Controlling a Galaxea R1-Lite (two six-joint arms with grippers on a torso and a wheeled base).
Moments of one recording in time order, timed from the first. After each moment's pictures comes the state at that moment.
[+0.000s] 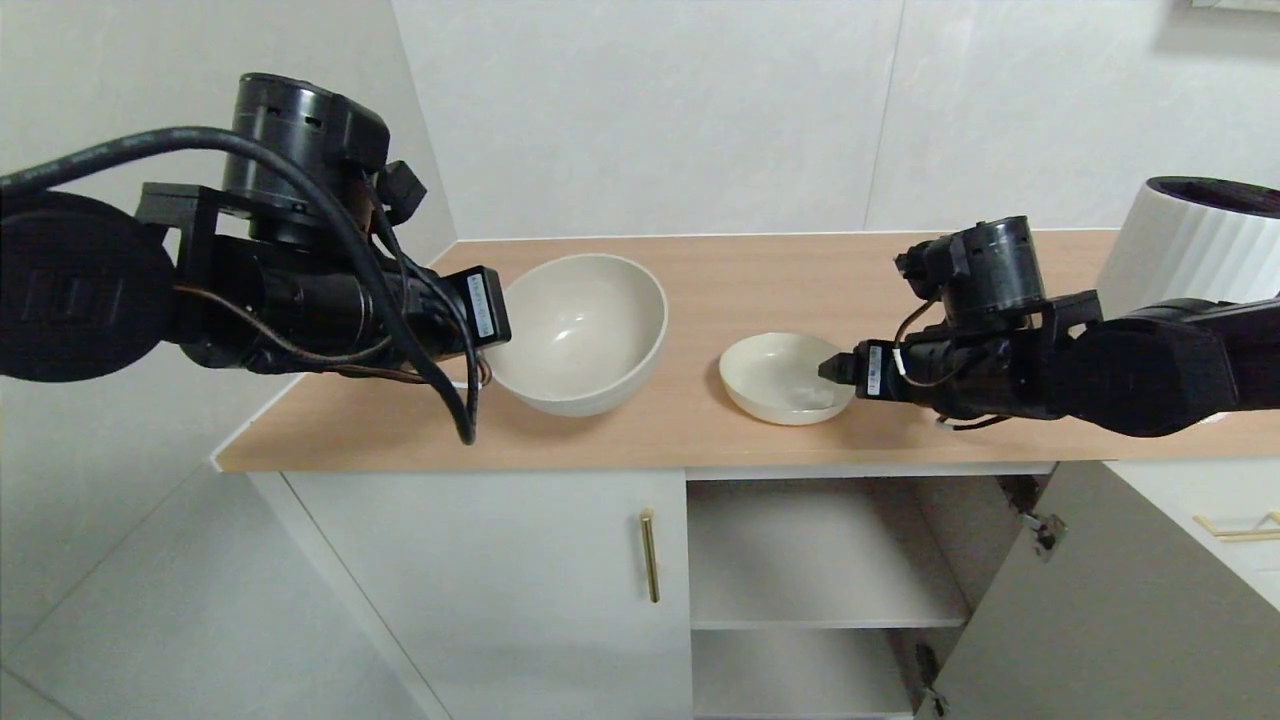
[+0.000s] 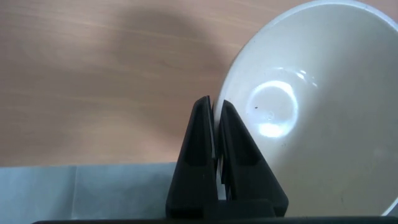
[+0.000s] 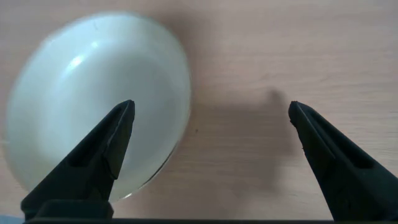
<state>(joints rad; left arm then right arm) -0.42 1.69 -1.40 0.21 0.15 -0.45 0.46 1.89 -1.32 -0.08 -0.25 0.31</state>
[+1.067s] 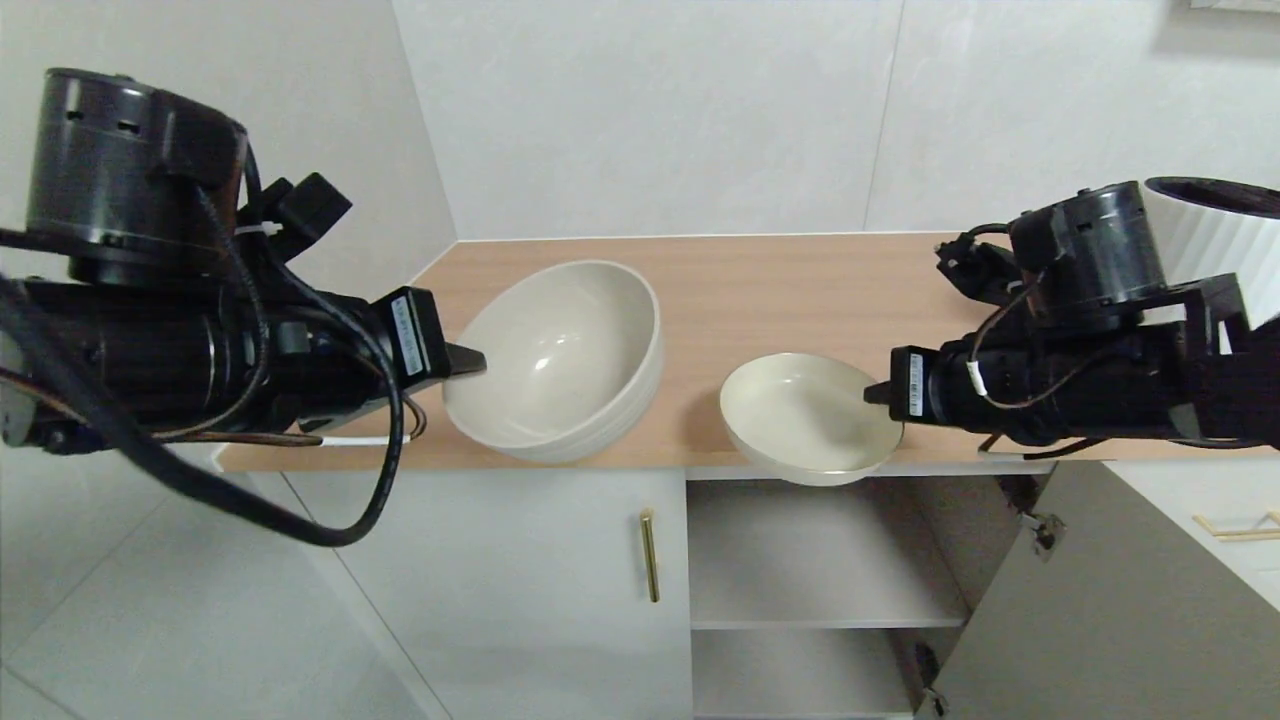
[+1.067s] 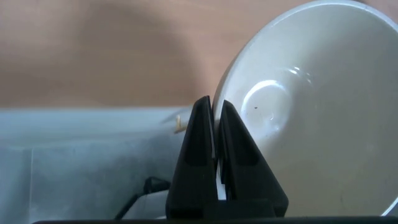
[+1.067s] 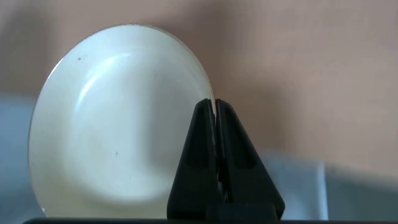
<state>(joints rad) -0.43 1.48 -1.19 0.19 -0.01 -0.54 0.52 1.67 -1.19 0.05 -0.05 0.39</state>
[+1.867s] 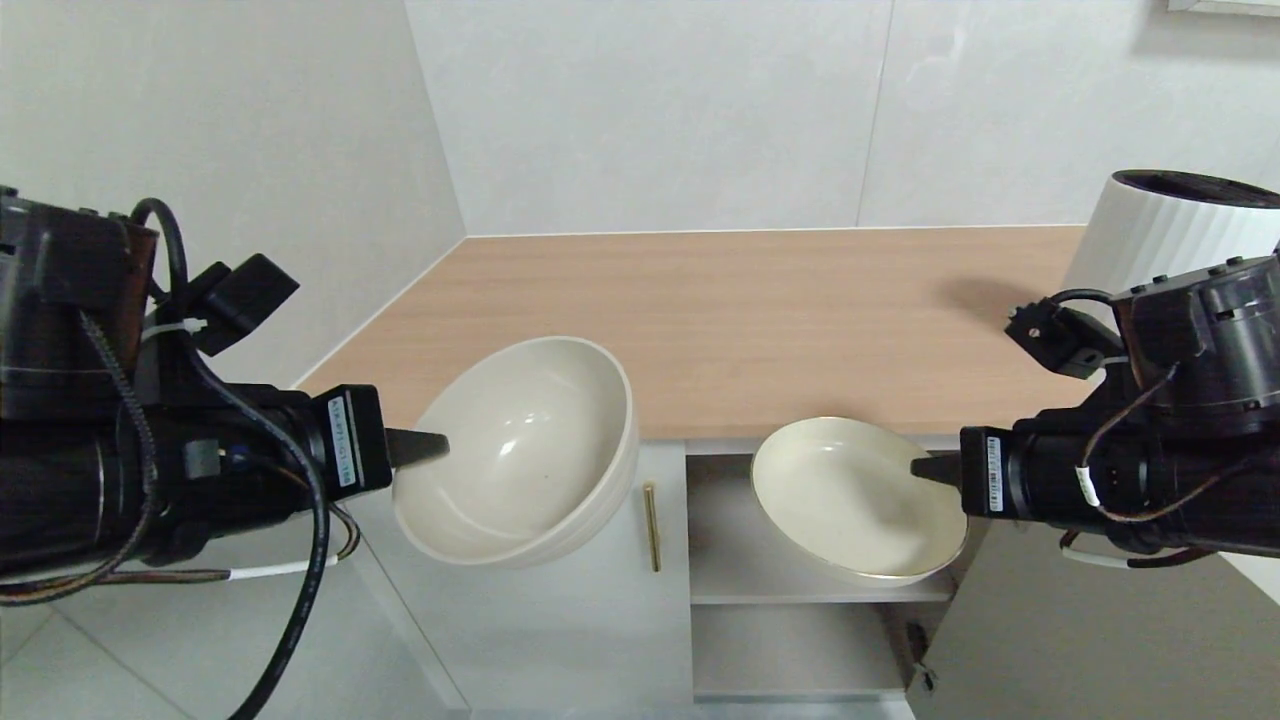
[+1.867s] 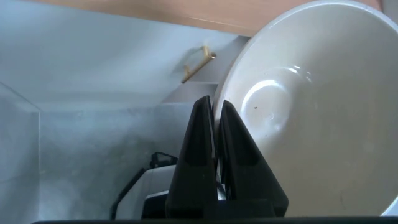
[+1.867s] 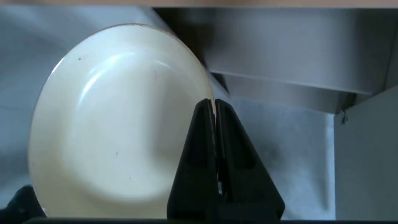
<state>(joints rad) -0.45 1.34 -0.97 0.18 -0.01 -0.54 0.56 1.48 -0.90 -0.03 -0.05 0.43</state>
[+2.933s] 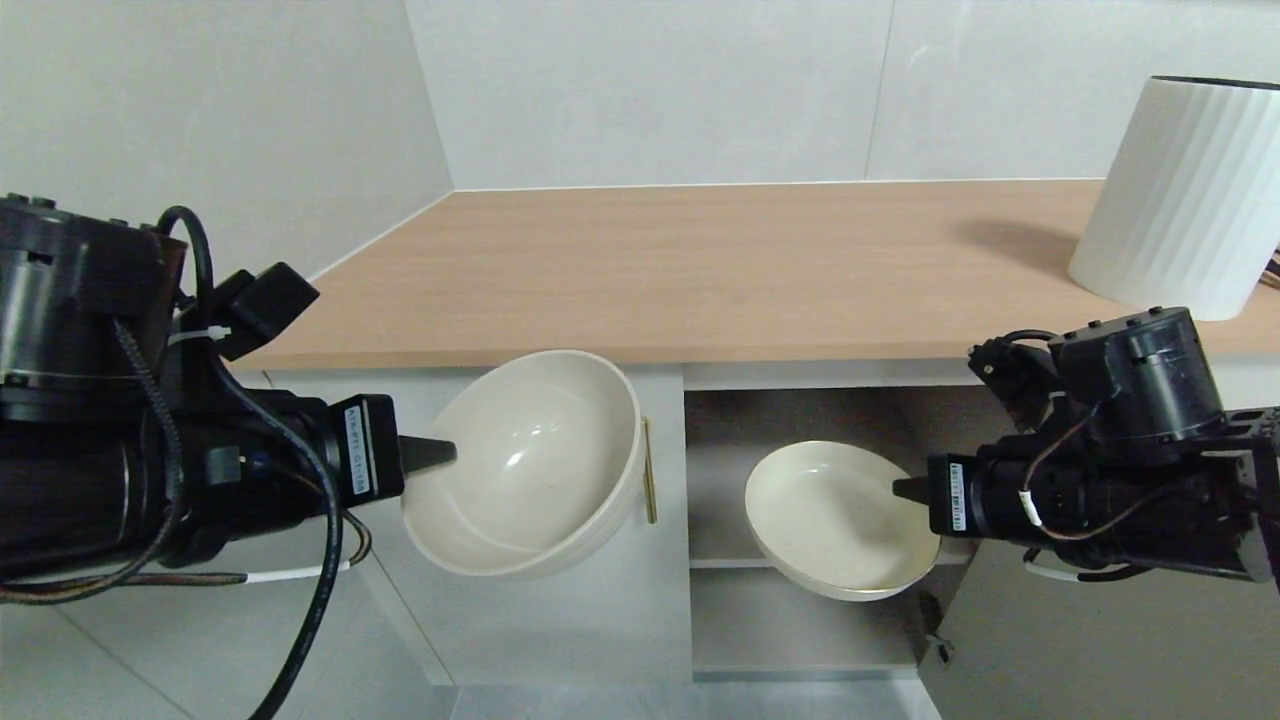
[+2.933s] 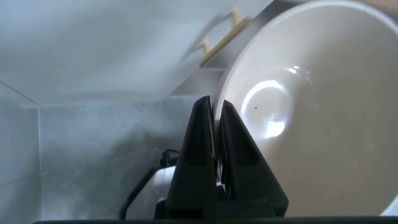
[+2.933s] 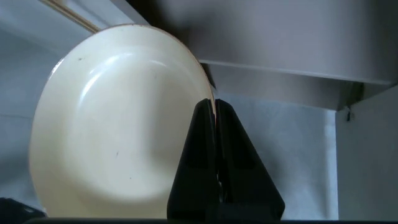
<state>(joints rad) -0.45 1.36 -0.97 0.18 -0.01 -0.52 0.54 1.57 -0.84 -0.14 -0.05 0.41</state>
